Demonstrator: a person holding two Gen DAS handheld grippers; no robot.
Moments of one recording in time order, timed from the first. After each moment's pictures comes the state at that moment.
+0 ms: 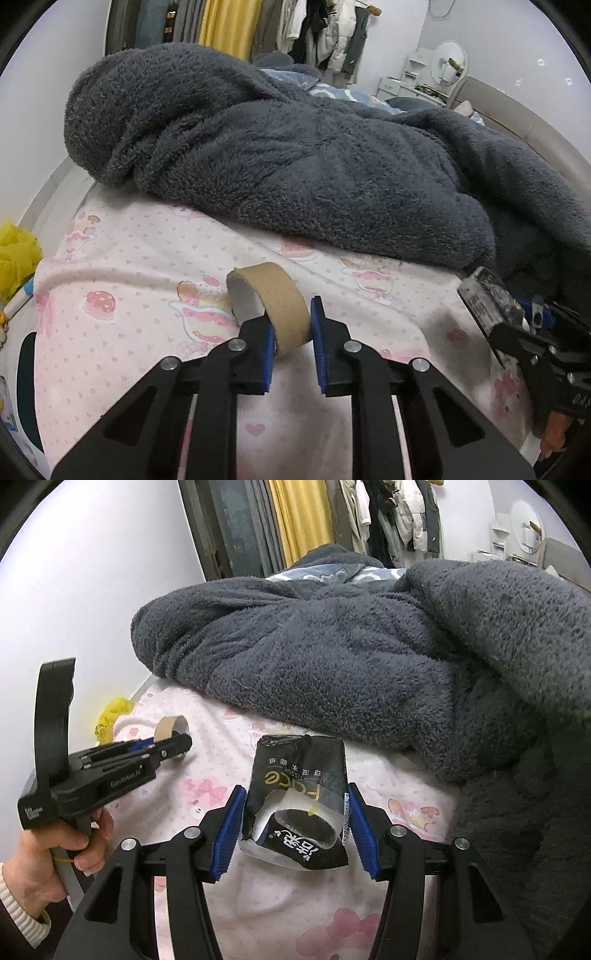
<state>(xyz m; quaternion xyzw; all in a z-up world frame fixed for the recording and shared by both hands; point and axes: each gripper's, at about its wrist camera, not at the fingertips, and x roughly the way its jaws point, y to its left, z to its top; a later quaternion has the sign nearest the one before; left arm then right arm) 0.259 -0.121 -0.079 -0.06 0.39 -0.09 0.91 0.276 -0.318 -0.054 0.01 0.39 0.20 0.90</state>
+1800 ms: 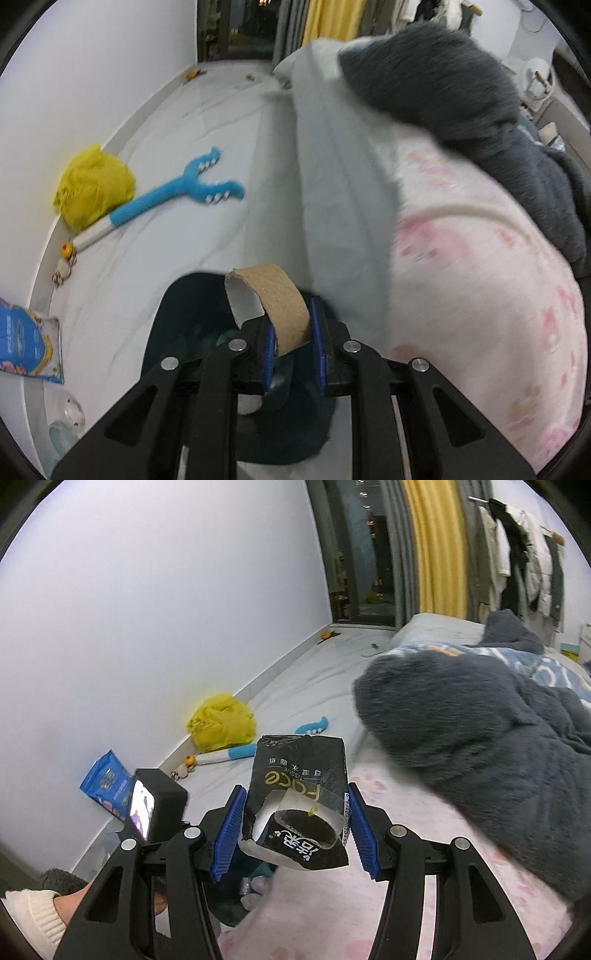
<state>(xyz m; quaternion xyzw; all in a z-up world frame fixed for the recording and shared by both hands) 0.203 0.162 -0.118 -0.10 0.49 0.04 0.87 0.271 -0.002 0.027 -0.06 0.34 0.38 0.86</state>
